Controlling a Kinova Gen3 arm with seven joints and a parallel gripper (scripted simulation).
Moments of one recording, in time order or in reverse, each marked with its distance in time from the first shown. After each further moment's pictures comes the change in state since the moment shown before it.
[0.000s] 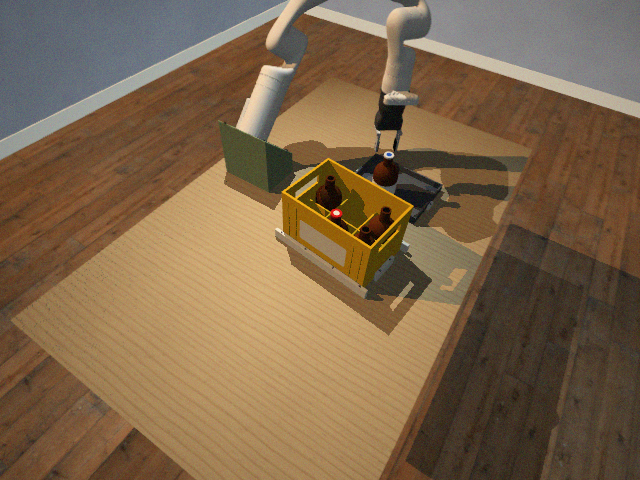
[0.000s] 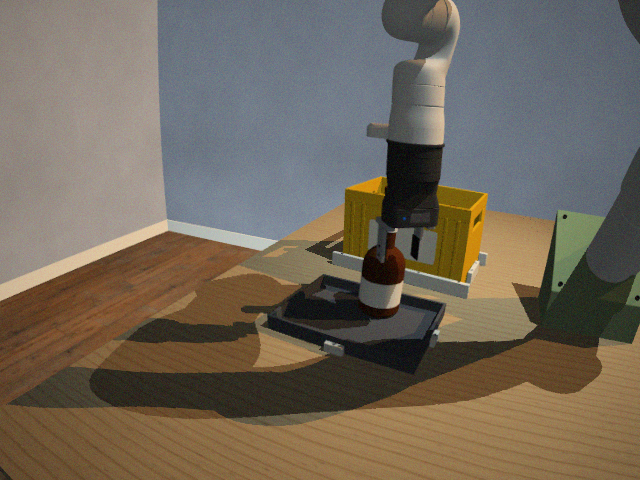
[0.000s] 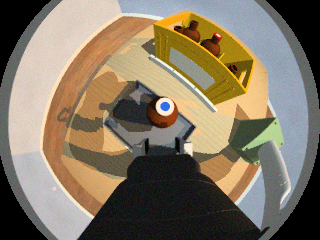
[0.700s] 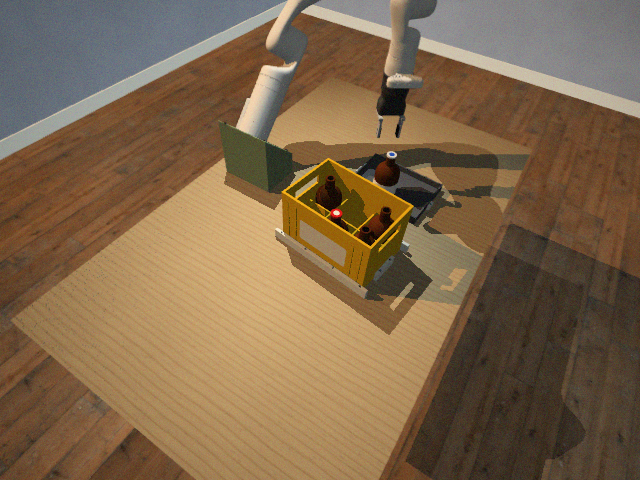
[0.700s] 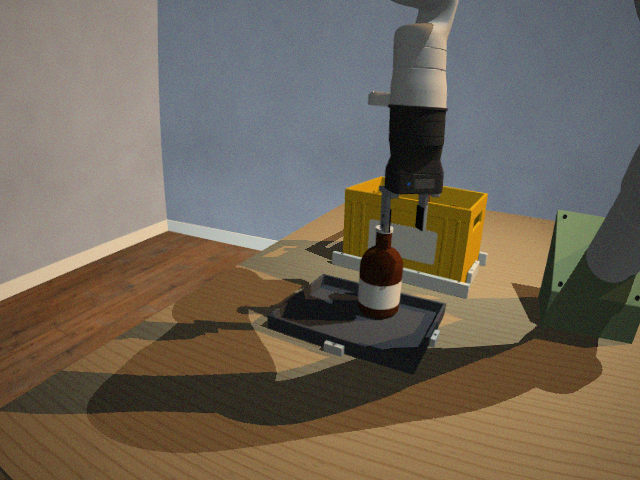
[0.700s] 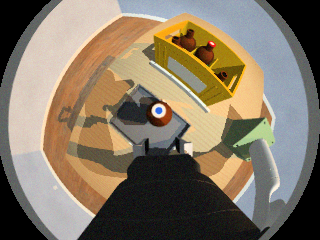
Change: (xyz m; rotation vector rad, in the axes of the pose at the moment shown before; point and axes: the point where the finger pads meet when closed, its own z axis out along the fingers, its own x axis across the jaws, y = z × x) arm 0.002 0.002 -0.047 -0.013 0.007 0.000
